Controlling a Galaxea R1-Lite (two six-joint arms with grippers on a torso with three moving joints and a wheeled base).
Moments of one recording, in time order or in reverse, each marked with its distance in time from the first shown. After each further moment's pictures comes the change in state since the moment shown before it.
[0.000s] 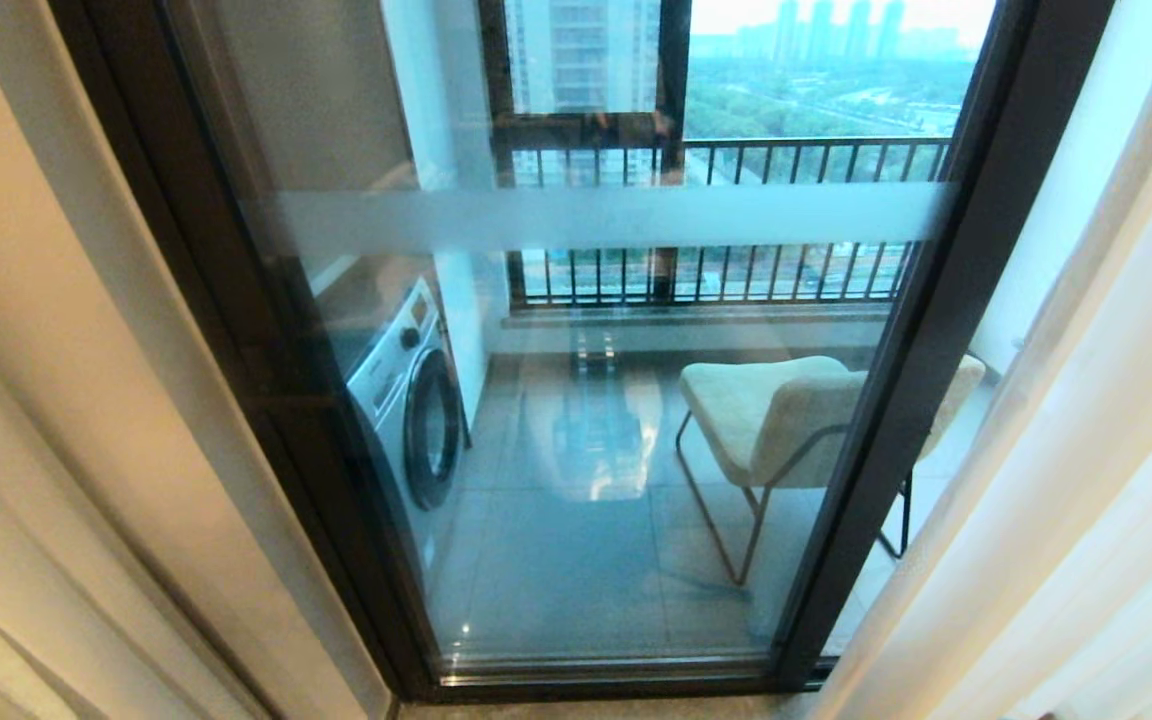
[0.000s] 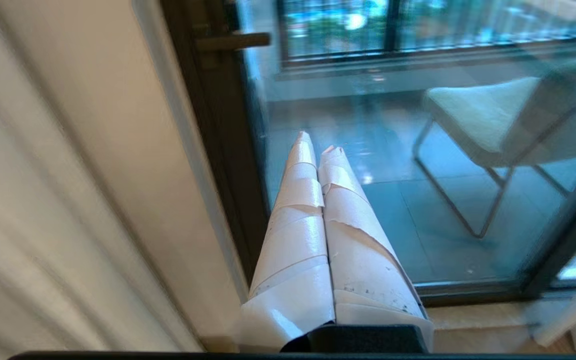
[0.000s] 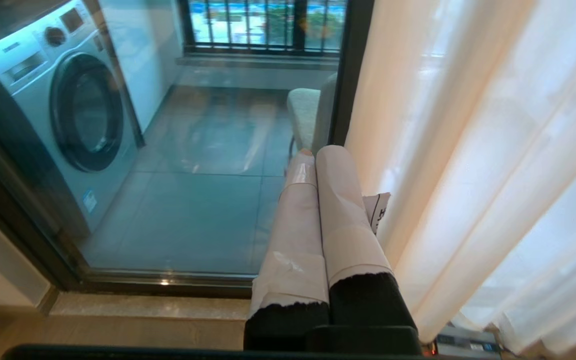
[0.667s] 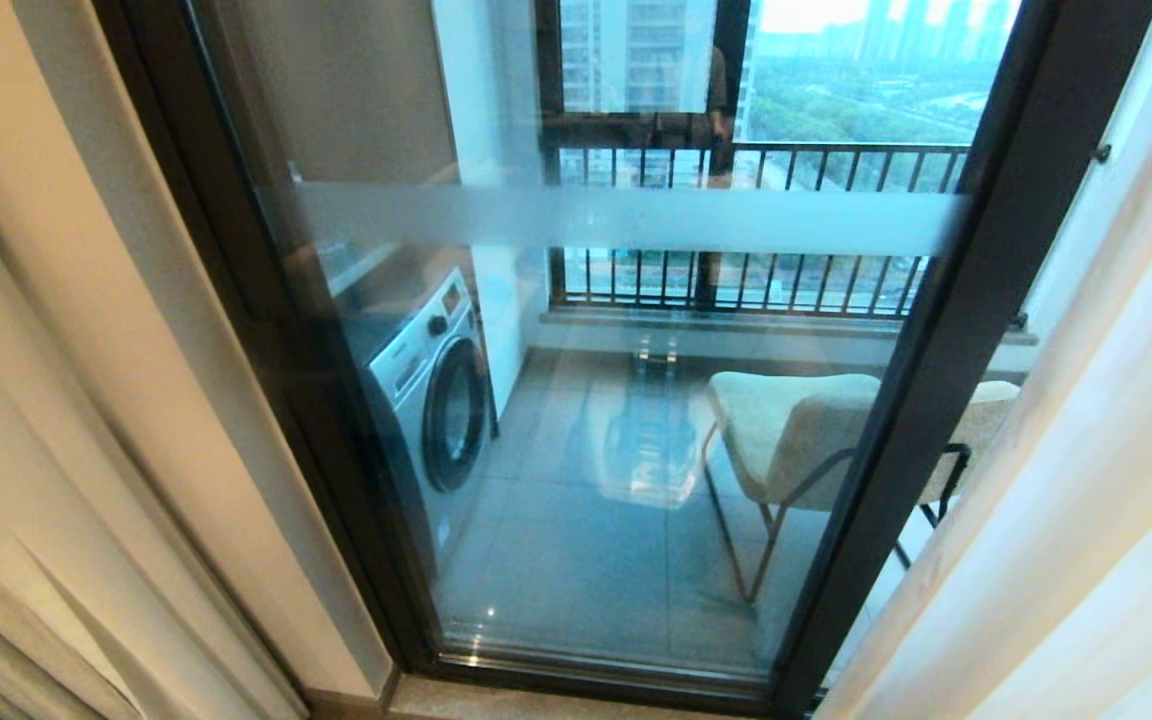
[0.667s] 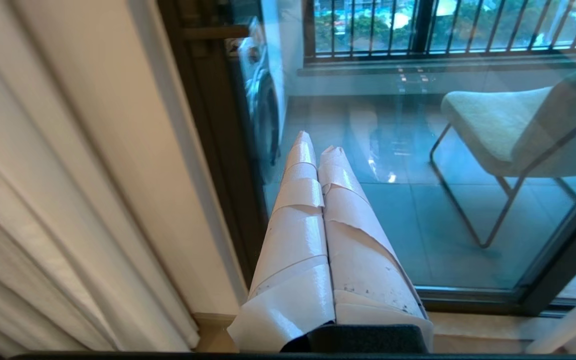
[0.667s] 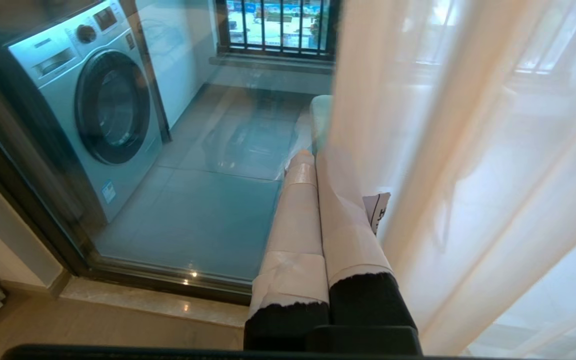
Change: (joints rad) left arm 0.000 0.000 0.000 0.000 0.000 0.000; right arm 0.000 0.000 0.000 -0.002 -0.002 0.019
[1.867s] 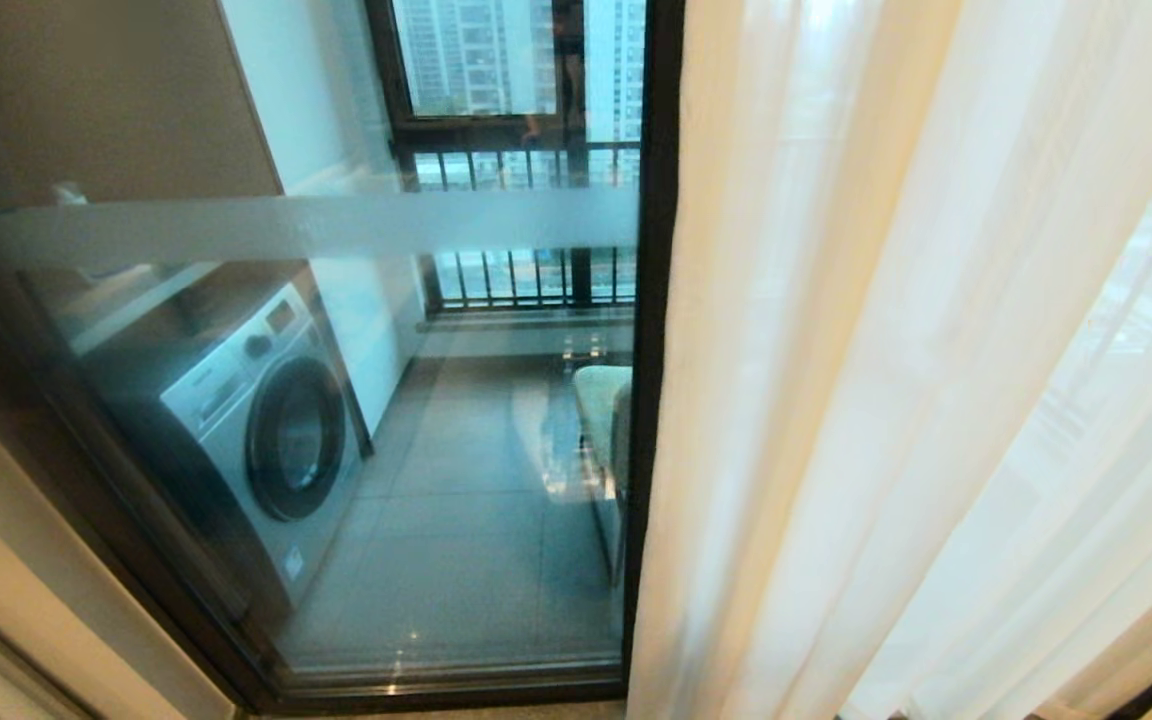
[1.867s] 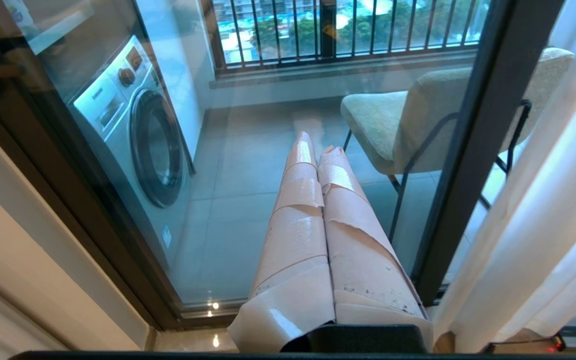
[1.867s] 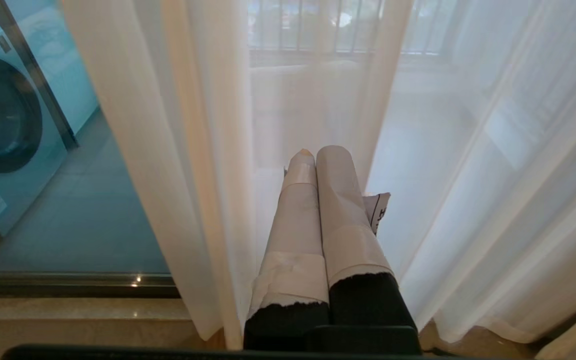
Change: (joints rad) left arm 0.000 0.000 0.000 0.000 0.000 0.000; right arm 0.000 0.000 0.000 0.000 -0.001 -0.013
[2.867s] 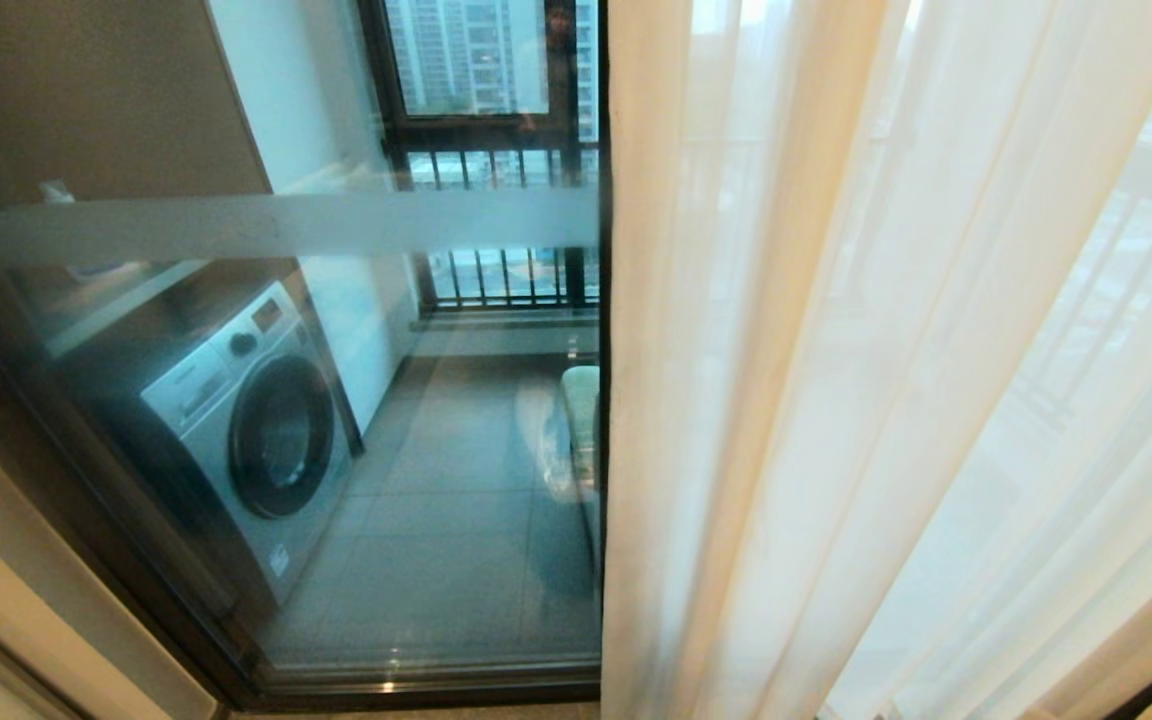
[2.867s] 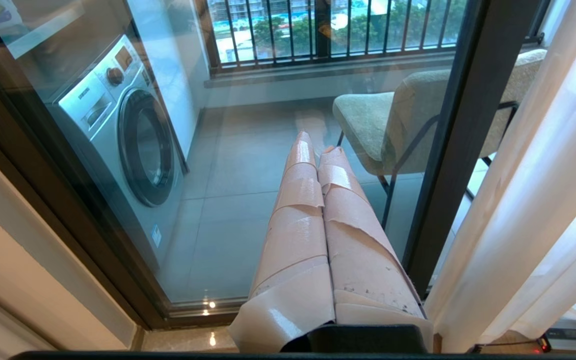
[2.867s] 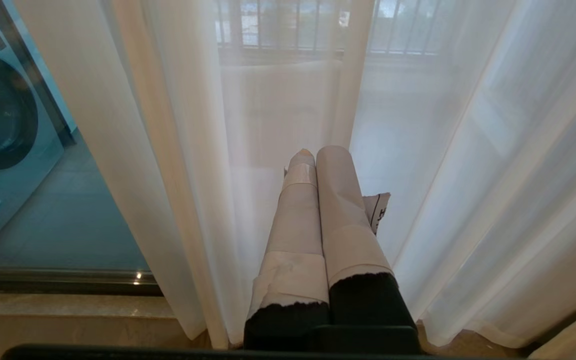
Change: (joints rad) left arm 0.000 0.000 0.000 0.001 0.000 0.000; right arm 0.000 0.000 0.000 0.001 0.002 0.003
